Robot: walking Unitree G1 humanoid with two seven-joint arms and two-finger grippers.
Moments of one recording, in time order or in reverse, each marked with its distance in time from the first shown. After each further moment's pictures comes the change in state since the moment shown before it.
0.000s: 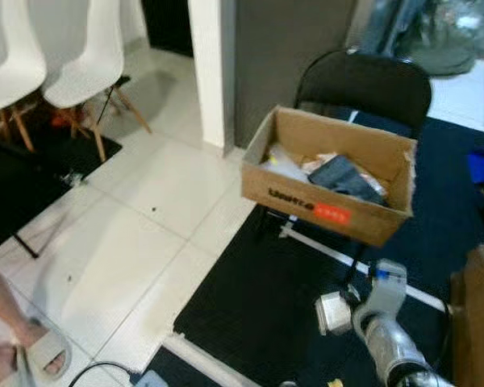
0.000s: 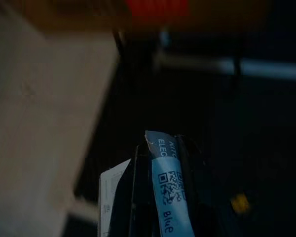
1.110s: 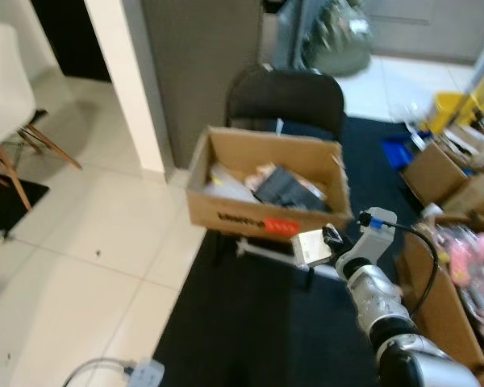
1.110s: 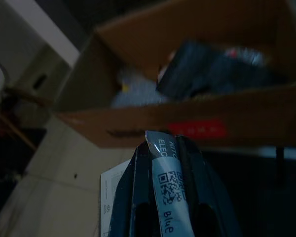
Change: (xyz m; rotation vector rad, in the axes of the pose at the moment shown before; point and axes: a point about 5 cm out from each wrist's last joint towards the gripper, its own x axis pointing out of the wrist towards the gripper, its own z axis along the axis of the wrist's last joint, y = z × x) left arm -0.003 0.018 0.005 -0.213 -0.075 0.151; right arm 0.018 0.070 0.038 0.054 -0.163 0.285
